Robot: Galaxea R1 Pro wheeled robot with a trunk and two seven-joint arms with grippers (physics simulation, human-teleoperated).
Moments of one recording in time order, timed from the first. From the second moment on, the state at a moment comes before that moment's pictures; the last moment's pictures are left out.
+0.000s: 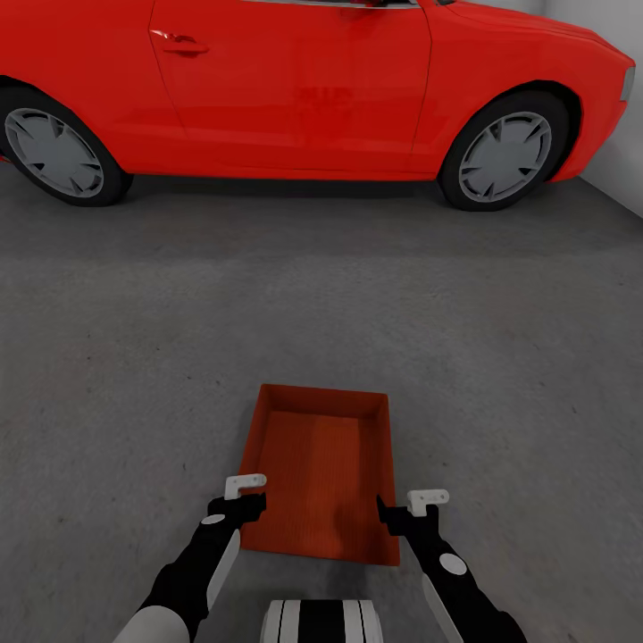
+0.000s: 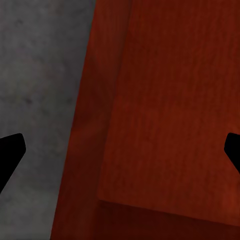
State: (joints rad) left arm -0.51 -0.14 0.06 -0.70 -0.03 0.24 0.15; right arm -0.34 0.02 0.15 -0.88 -0.09 -0.01 -0.05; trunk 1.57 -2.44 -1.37
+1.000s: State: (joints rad) left arm -0.51 -0.14 0.05 -0.70 -0.03 0.24 0.15; right arm -0.34 0.02 0.15 -0.88 -0.09 -0.01 -0.05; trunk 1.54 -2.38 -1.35
